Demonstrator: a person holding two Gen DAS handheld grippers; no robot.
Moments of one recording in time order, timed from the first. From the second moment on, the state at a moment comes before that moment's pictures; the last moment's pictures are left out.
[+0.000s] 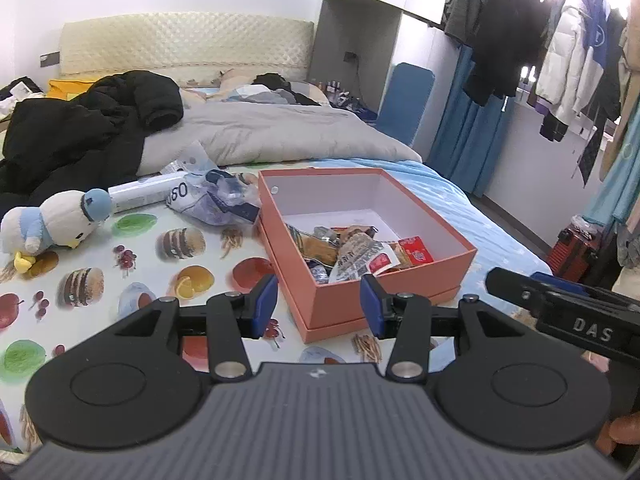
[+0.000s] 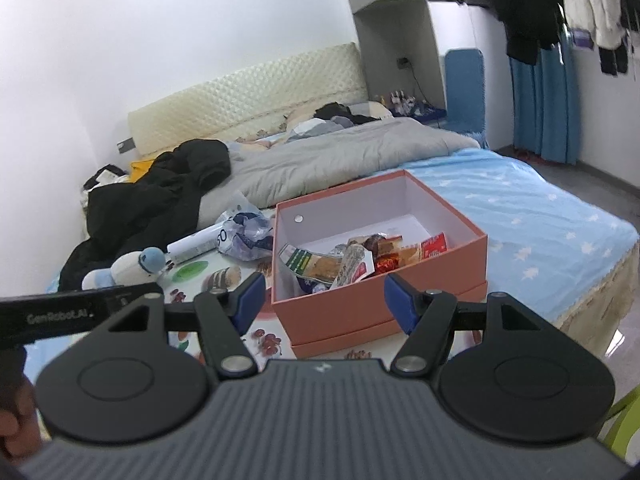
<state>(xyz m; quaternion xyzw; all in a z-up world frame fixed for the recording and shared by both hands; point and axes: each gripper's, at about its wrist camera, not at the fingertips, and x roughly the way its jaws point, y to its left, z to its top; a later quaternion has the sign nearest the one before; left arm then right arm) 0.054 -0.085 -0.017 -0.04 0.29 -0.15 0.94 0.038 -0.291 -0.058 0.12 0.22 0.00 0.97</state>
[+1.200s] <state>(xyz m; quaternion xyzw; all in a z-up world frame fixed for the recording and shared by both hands) 0.053 -0.069 -0.019 -0.04 0.29 -0.12 0.95 0.035 -0.301 -0.057 0.11 0.21 -0.01 0.97</state>
